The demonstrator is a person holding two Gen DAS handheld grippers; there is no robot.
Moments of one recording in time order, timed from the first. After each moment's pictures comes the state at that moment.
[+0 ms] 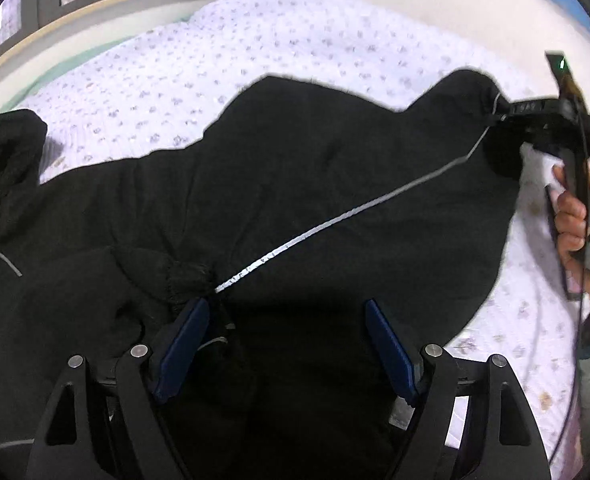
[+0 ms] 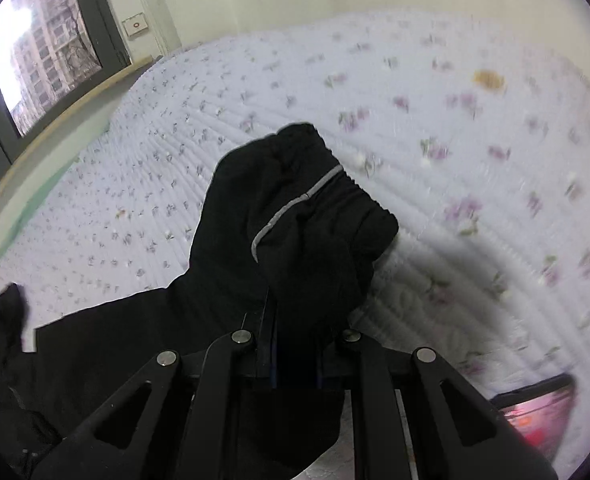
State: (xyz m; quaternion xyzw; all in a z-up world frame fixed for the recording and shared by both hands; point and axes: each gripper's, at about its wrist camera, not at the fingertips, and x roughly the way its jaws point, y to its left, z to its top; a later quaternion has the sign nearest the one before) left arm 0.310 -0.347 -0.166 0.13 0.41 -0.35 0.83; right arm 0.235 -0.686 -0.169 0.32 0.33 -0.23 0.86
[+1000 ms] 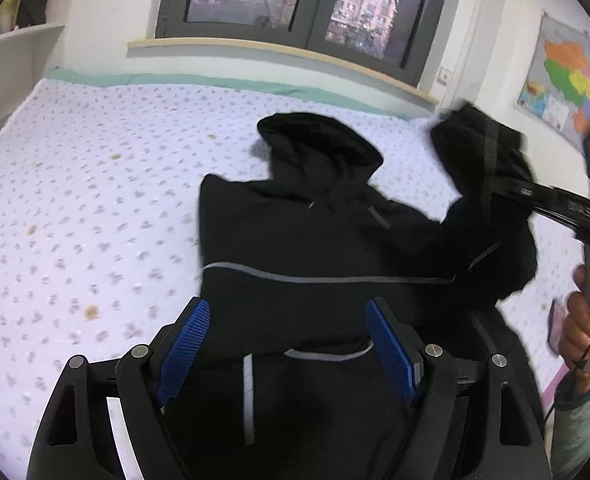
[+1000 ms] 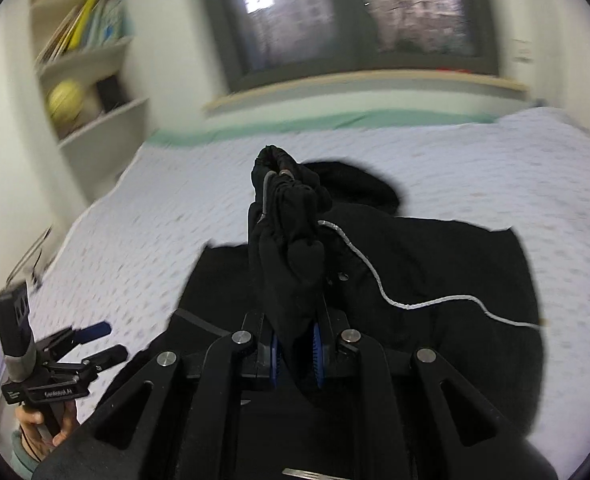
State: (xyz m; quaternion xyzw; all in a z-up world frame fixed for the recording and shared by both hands) left arm 0.235 0.075 -0.051 -0.04 0.37 -0.14 0.92; right arm 0.267 -0.179 0.019 0.10 0.32 0.21 0.92
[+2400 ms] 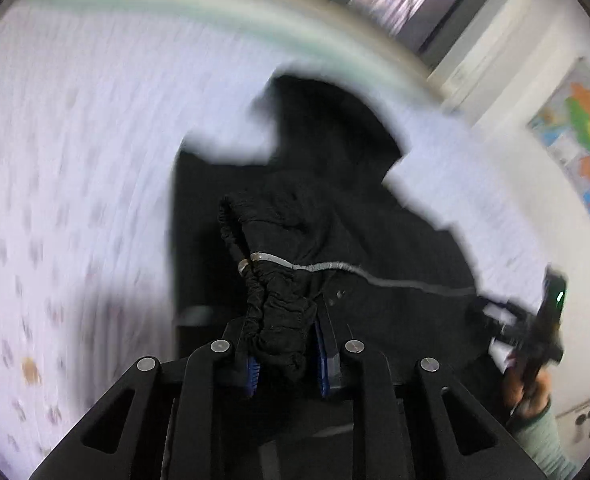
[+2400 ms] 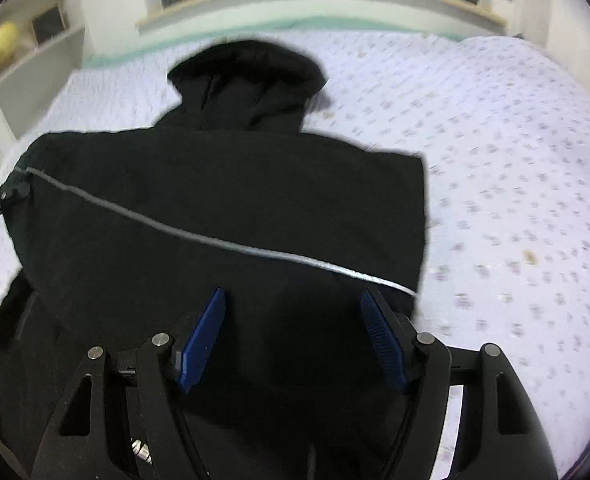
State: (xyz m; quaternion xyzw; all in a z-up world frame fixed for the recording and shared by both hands) left arm 0.356 0.102 -0.131 -0.13 0.48 -0.18 0.85; right arm 0.321 -0.255 -0.143 0.02 0.45 0.10 0.89
